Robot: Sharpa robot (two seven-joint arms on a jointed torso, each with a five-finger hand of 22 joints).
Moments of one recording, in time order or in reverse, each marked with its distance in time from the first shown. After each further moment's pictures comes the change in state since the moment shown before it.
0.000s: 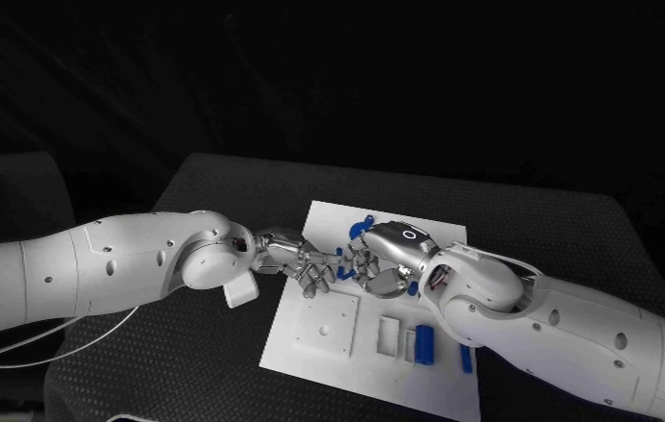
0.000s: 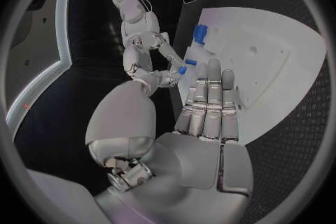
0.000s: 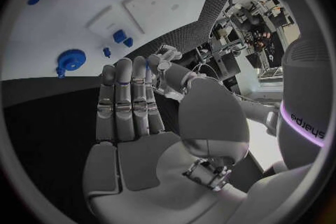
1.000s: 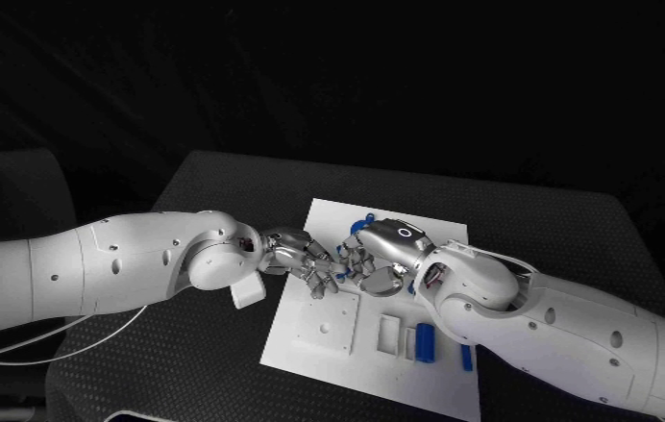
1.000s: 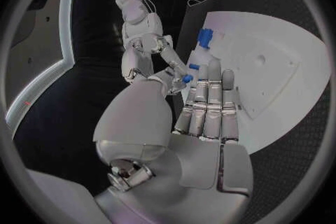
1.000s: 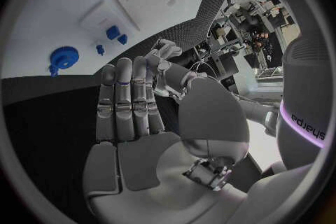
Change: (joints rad) left arm -0.002 0.011 0.000 0.018 0.017 -0.012 0.007; left_hand 0.239 0.097 -0.150 -0.021 0.000 -0.018 -0.004 -0.005 -0.006 -0.020 -0.005 -0.008 -0.007 -0.004 -0.003 -0.019 0.020 0.000 -0.002 0.002 -0.012 0.000; right arm 0.000 0.014 0.003 0.005 -0.006 0.000 0.000; right_hand 0.000 0.000 0.003 0.003 0.000 0.001 -0.003 0.002 0.003 0.004 -0.004 0.000 0.002 0.000 0.000 -0.004 0.002 0.000 0.000 0.000 0.005 0.000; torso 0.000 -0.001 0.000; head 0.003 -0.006
